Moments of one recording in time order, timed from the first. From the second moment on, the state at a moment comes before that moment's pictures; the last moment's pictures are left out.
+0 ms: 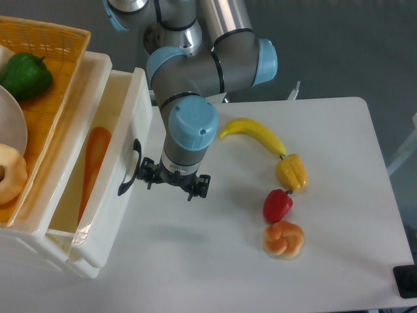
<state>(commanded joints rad) 2.32 -1.92 -1.57 -1.29 1.37 0.52</state>
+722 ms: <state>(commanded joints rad) 2.28 -1.91 -1.57 -1.30 1.37 0.52</state>
